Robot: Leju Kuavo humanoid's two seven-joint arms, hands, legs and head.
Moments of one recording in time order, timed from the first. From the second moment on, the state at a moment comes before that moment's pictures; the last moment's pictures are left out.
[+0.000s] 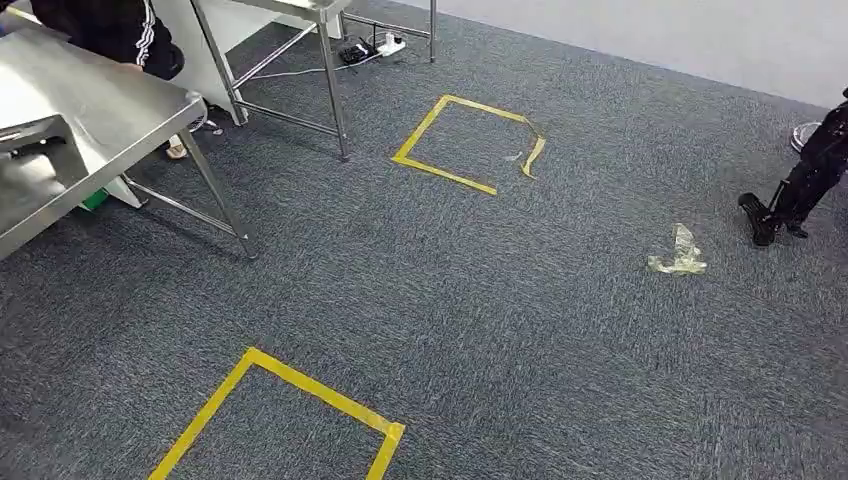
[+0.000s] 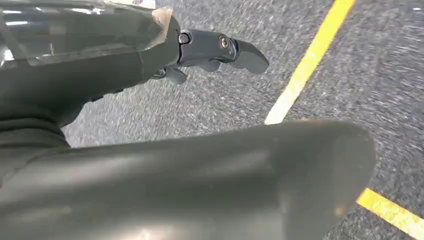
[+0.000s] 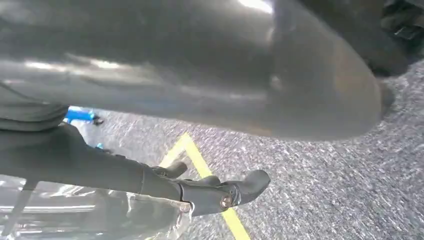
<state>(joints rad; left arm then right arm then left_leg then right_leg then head) -0.09 -0.14 1.05 -0.20 -0.99 0.29 -0.20 -0.11 0.01 0.49 -0.16 -0.06 -0.16 0.19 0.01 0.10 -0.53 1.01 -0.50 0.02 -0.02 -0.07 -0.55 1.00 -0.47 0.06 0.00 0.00</state>
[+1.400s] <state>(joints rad) -0.08 -0.14 1.02 -0.20 -1.02 0.29 -0.19 -0.08 0.01 0.47 -0.16 -0.08 -0.18 0.16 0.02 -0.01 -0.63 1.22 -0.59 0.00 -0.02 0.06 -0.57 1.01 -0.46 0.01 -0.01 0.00</state>
